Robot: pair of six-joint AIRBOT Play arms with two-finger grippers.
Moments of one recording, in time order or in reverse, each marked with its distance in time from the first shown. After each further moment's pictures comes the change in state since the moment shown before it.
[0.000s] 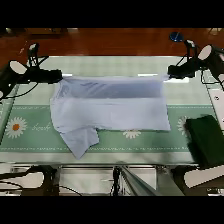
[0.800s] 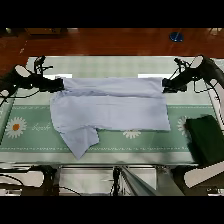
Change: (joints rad) left arm 0.031 -0.095 0.001 0.000 -0.100 0.001; right arm -0.002 -0.053 -0.086 0.090 0.115 0.006
